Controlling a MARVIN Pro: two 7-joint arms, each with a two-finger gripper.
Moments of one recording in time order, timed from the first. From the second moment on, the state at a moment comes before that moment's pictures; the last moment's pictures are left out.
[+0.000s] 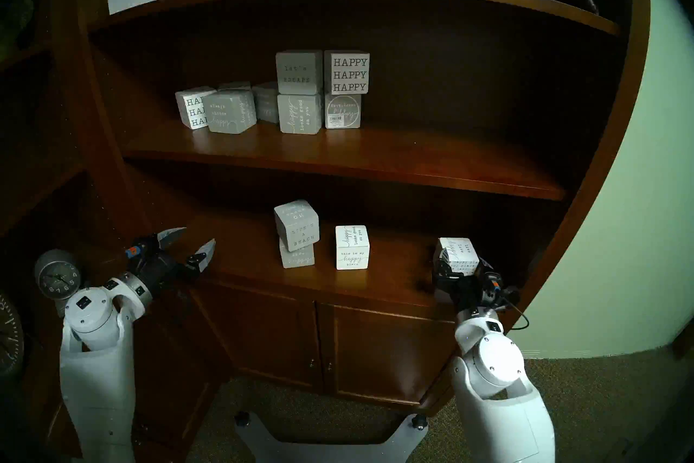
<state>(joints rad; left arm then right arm) 1.74 -1.49 -2.01 -1.88 -0.01 0.18 -0.72 -1.89 -1.33 1.57 -1.87 0.38 -0.06 -0.22</state>
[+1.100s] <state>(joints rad) 1.74 -1.49 -2.01 -1.88 -0.01 0.18 -0.72 -1.80 -1.34 1.51 -1.77 0.28 -0.05 -0.29</state>
